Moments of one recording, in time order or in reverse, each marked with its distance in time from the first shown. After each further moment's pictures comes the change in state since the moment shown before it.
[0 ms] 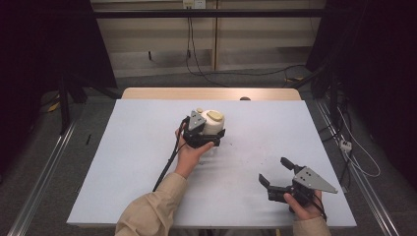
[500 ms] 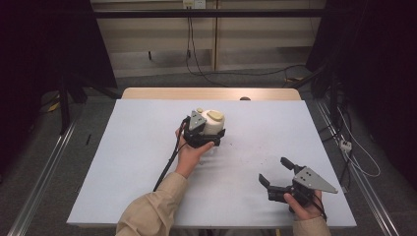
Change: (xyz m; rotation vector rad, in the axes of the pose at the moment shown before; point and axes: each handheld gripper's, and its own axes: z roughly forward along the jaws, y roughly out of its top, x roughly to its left) left arm 0.000 -0.001 0.002 0.005 0.008 0.002; right arm 0.000 0.000 0.000 -0.004 0.000 -0.001
